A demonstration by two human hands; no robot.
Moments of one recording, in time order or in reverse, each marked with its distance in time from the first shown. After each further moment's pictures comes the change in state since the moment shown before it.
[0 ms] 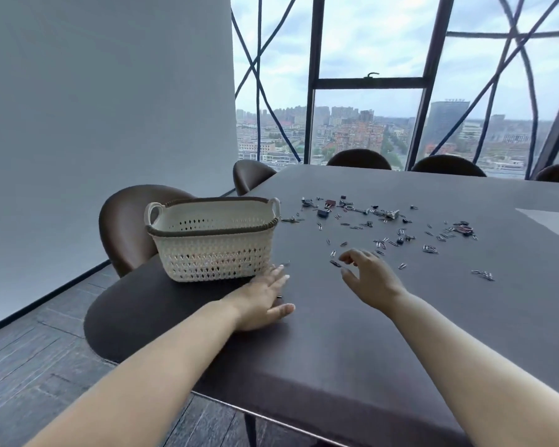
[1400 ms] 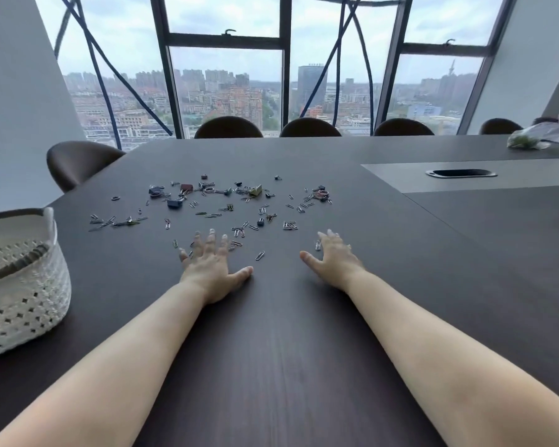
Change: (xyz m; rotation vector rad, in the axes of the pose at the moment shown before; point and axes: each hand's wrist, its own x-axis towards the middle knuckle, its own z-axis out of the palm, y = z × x) left_hand 0.204 0.128 0.023 0.023 0.075 -0.120; right_hand -0.017 0.191 -0.064 -0.148 -0.100 0.628
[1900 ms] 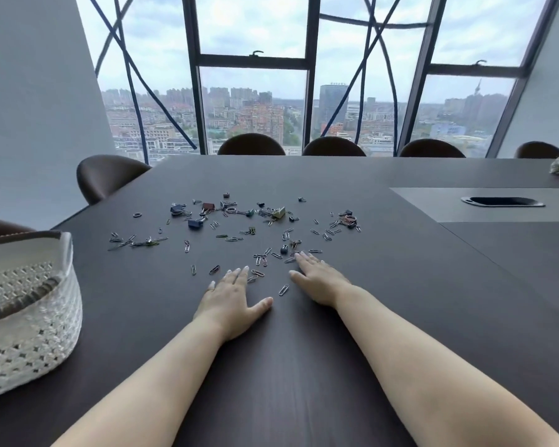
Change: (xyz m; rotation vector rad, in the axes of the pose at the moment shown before) left_hand 0.011 -0.006 0.003 -0.133 0.006 0.042; right_hand 0.061 -0.056 0.017 -0.070 -0.220 -0.270
